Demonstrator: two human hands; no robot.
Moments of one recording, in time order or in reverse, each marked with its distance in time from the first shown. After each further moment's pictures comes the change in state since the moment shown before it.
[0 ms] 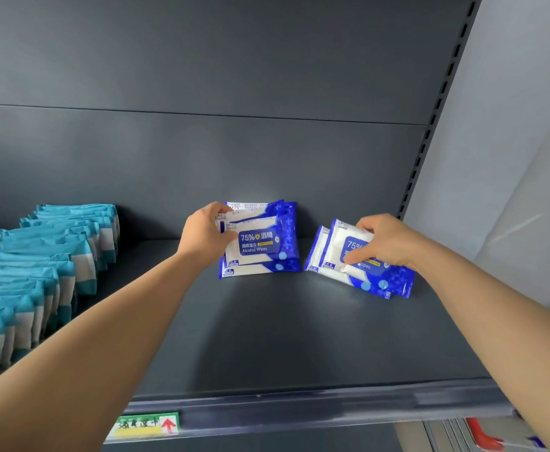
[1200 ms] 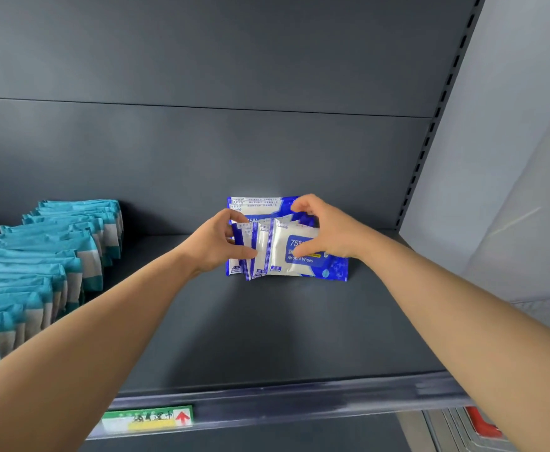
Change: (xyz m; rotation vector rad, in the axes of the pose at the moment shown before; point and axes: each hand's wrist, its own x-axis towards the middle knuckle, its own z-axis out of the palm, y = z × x) left_hand -0.014 -0.008 -0.010 -0.323 -0.458 -0.087; right_hand 0.017 -0.052 0.051 0.035 -0.107 -0.332
